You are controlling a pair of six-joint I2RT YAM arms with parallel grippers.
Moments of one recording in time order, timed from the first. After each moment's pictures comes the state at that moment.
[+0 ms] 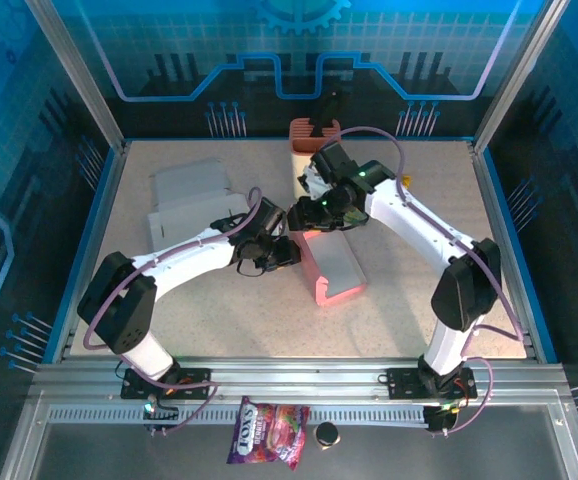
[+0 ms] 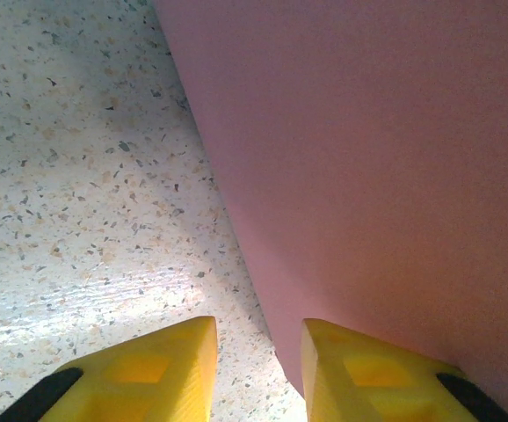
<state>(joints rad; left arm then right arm) -0.63 1.62 1.09 -0.50 0.26 -0.86 0.60 1.77 1.68 -1.02 -0.42 0.45</state>
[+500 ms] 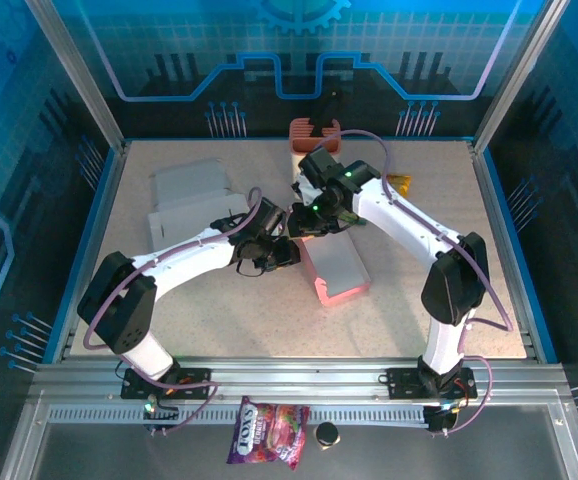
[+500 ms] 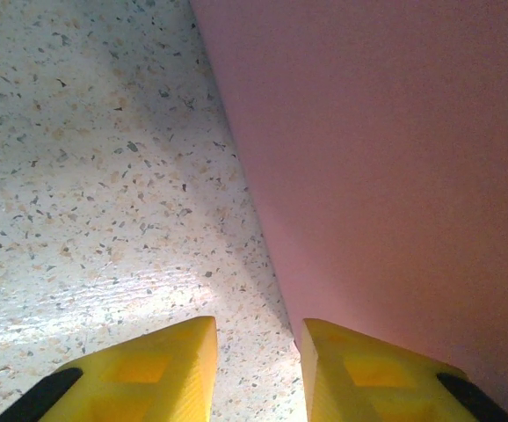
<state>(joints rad) -0.63 1.62 1.09 -0.51 0.25 -0.85 0.64 1.84 1.73 -1.09 -0.33 0.46</state>
